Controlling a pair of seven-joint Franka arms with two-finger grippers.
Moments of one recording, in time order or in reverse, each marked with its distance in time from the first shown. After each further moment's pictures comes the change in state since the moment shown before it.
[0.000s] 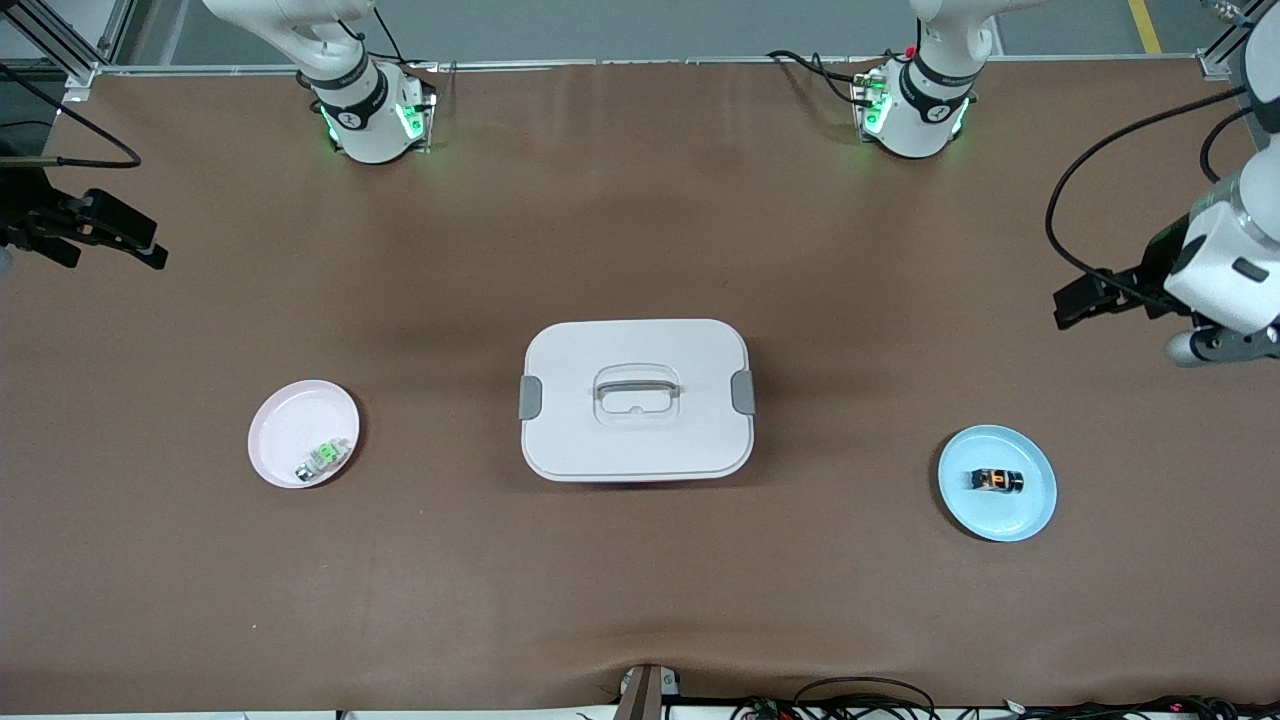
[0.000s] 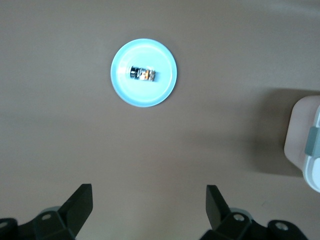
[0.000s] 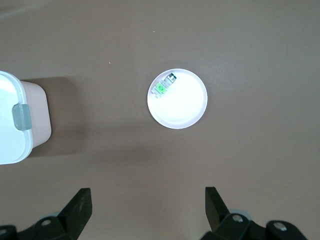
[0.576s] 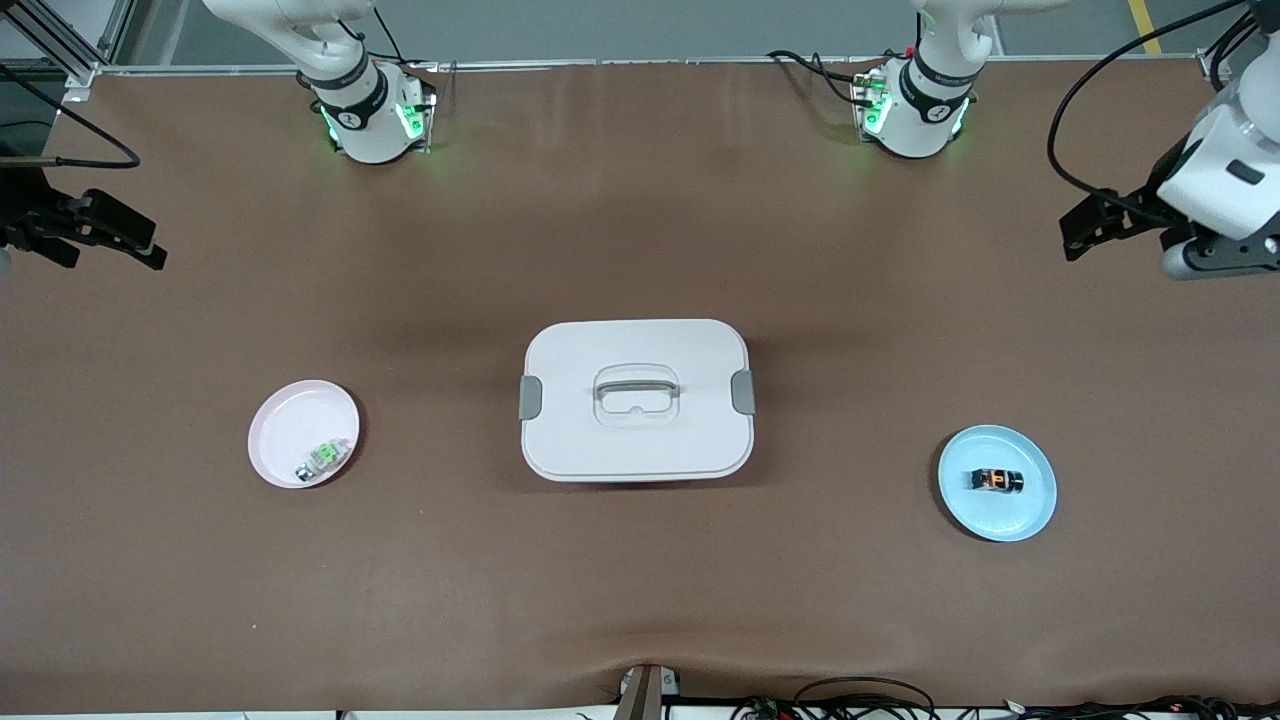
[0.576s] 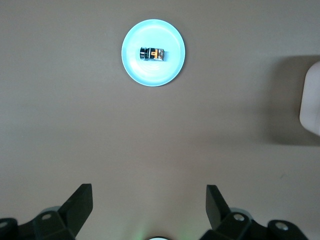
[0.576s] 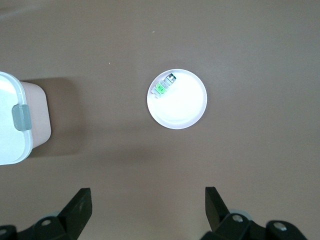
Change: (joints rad) left arm -0.168 -0.177 0.201 -0.156 -0.012 -0.020 0.126; right arm 0.000 0.000 -0.002 0.000 0.000 0.001 0.000
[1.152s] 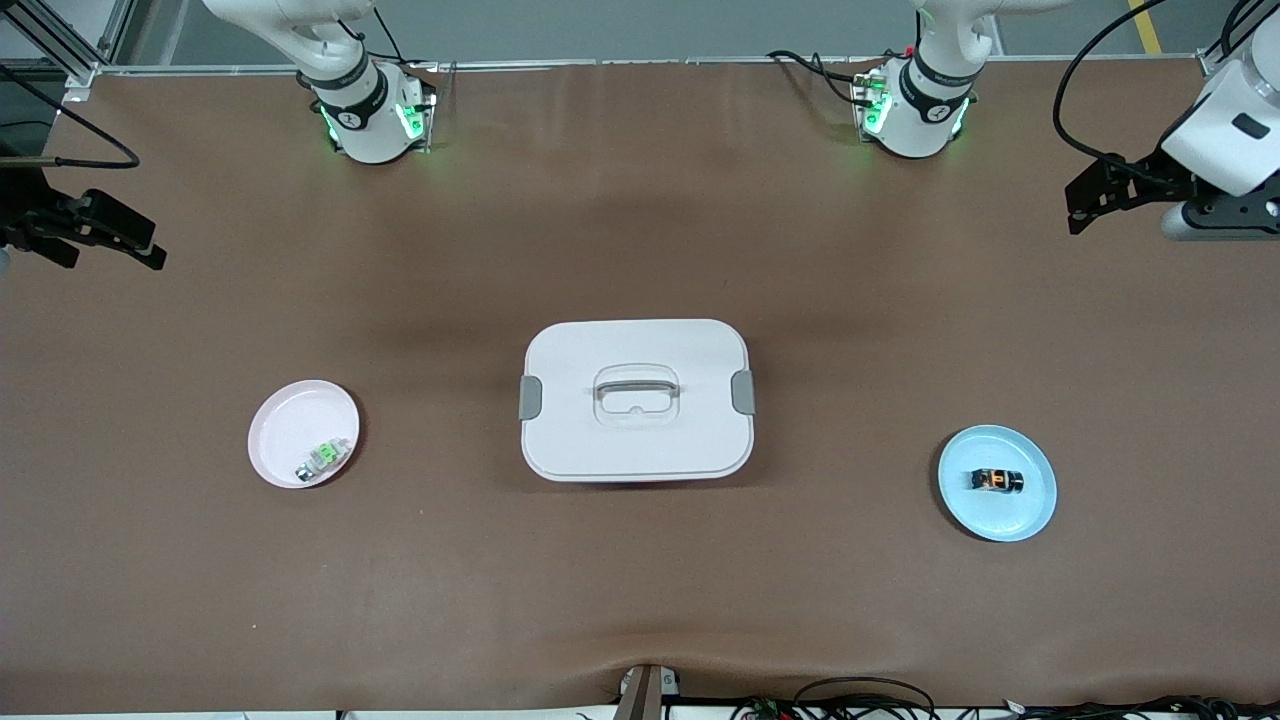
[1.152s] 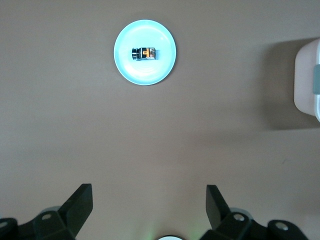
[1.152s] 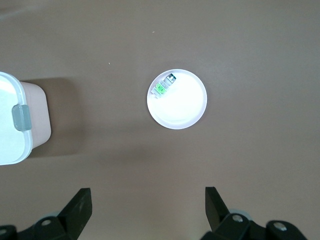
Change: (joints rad) left arm -0.012 -0.068 0.013 -0.059 -0.024 0.019 0.093; right arm 0.000 0.000 0.000 0.000 0.000 0.000 0.000
